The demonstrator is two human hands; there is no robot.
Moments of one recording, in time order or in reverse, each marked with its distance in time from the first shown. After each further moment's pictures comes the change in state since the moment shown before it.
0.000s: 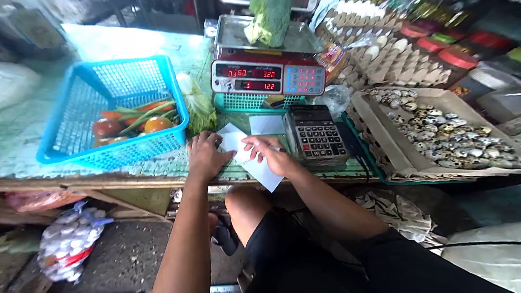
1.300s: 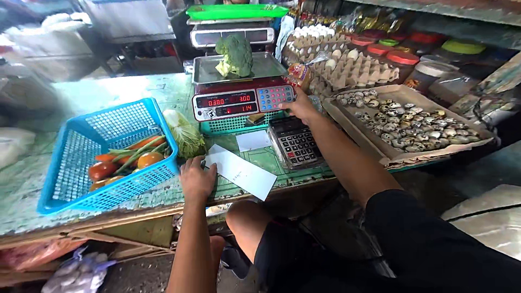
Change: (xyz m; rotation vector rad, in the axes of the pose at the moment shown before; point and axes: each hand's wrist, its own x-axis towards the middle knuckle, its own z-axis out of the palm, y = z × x) left_hand 0.000 0.010 -0.007 -0.081 0.101 -0.137; right_hand 0.075 0.004 -0.194 -0.114 0.582 0.293
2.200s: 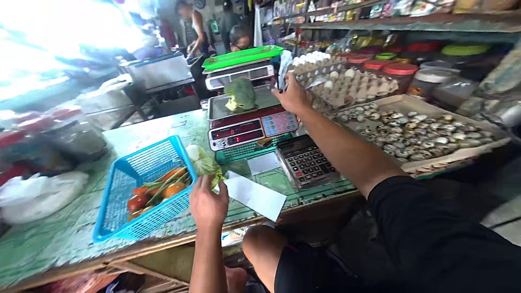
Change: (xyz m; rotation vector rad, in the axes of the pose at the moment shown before) left_hand -0.027 0.048 -0.062 0.020 0.286 0.217; right_hand 0.036 -0.105 -0.005 -0.335 0.314 -0.315
